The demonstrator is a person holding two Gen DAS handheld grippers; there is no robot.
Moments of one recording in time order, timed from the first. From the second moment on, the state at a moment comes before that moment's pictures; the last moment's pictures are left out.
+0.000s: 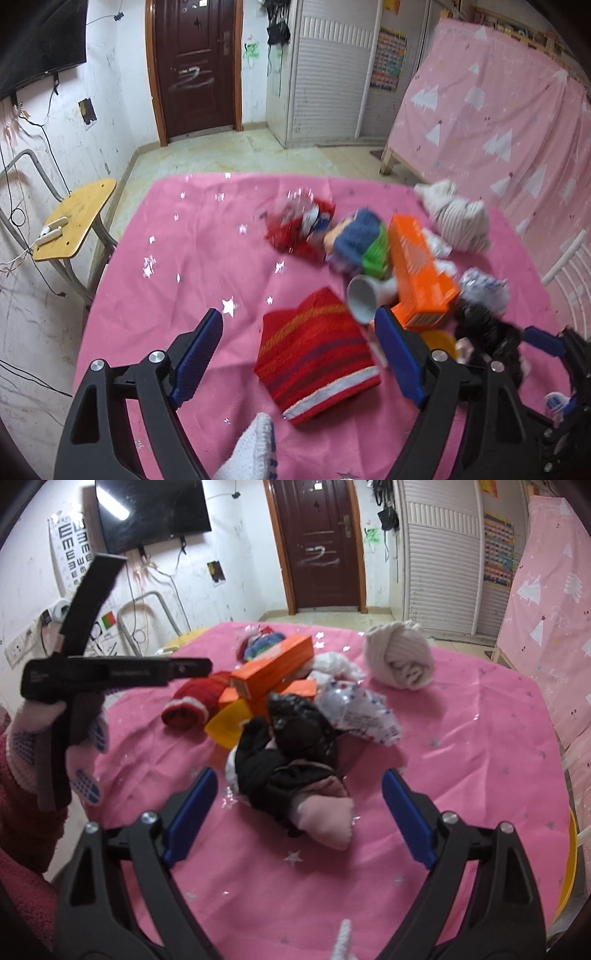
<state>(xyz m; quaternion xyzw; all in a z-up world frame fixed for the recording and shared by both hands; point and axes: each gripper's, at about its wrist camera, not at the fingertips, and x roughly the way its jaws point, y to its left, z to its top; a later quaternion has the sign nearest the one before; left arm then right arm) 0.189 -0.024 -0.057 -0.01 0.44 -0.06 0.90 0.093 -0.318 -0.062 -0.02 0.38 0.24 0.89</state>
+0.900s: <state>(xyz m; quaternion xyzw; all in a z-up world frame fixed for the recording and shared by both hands) 0.173 -0.018 -0.069 0.00 0.42 -0.03 0.91 0.076 -0.305 -0.061 0.01 0.39 0.29 0.88</state>
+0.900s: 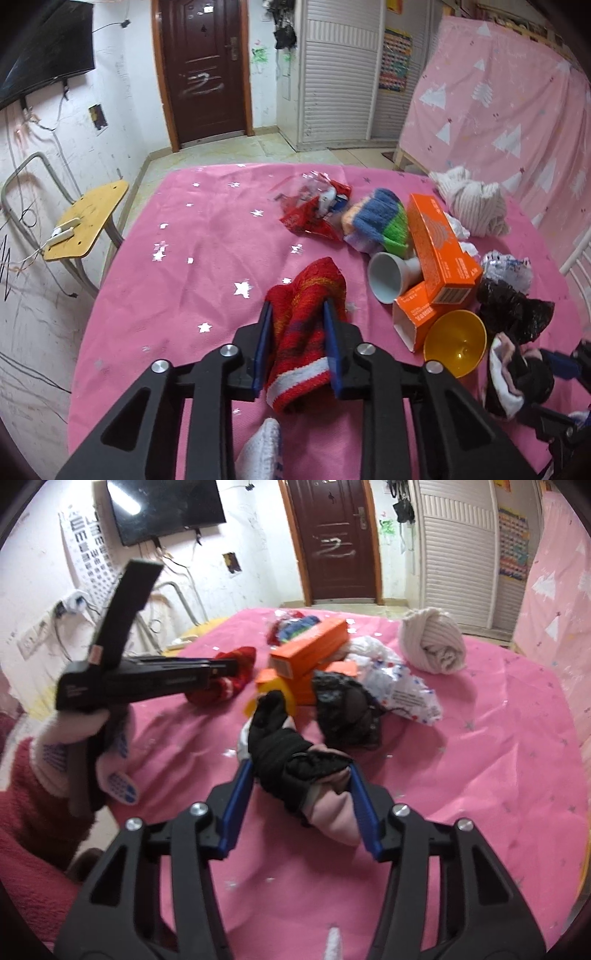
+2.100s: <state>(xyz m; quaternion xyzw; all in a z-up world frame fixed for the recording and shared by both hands) 0.122 -0.119 0.029 0.03 0.32 -0.10 0.94 0.052 -0.465 -0.013 0.14 0.27 0.20 0.93</state>
